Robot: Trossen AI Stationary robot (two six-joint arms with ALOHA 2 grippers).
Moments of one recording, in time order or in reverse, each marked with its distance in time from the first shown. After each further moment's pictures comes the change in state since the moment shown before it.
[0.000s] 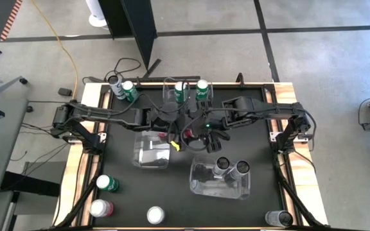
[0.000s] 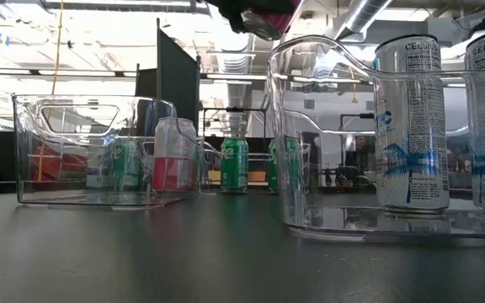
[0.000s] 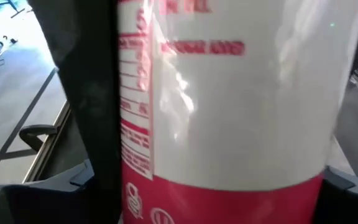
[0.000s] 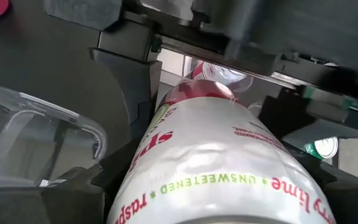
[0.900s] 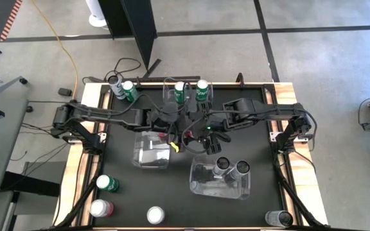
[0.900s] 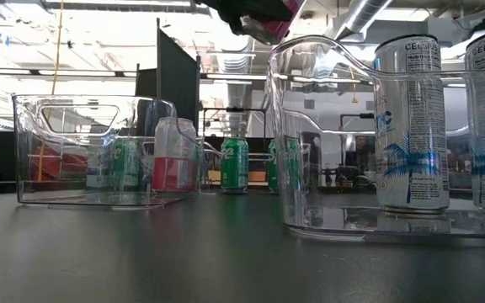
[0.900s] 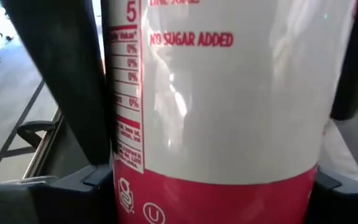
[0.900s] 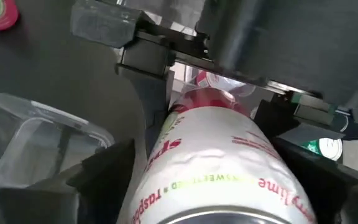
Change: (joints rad) left arm 0.000 0.001 0.000 -0.026 0.002 0.026; right arm 0.018 0.000 -0.001 0.009 -0.002 0.037
